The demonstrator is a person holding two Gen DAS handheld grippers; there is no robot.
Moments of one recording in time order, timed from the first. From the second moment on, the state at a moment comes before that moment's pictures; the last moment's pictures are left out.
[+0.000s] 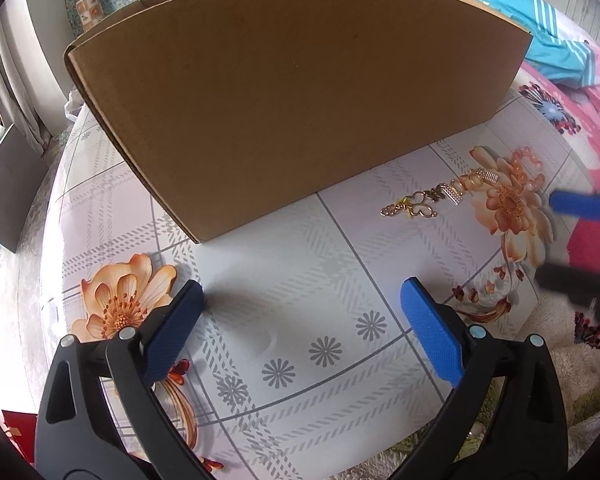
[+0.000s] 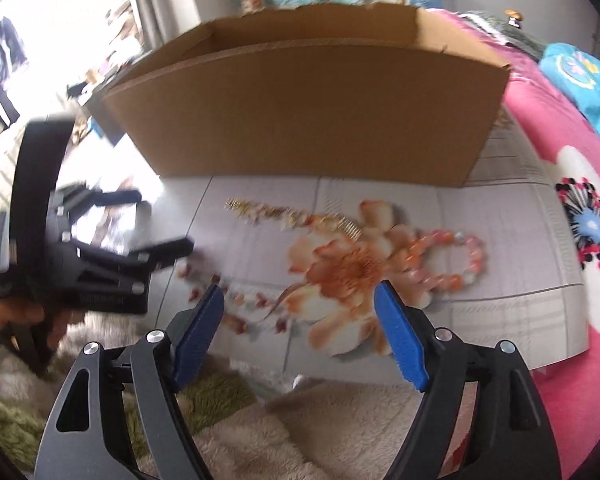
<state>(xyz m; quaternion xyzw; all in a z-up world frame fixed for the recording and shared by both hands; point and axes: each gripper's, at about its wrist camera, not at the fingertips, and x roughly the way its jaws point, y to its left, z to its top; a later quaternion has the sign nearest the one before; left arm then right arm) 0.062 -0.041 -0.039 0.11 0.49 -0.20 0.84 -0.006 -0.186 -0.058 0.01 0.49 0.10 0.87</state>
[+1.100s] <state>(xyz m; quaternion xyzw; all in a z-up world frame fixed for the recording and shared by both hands) 0.075 -0.048 -0.036 0.11 0.50 -0.20 0.84 0.008 -0.206 -0.074 0.03 0.49 0.10 0.87</state>
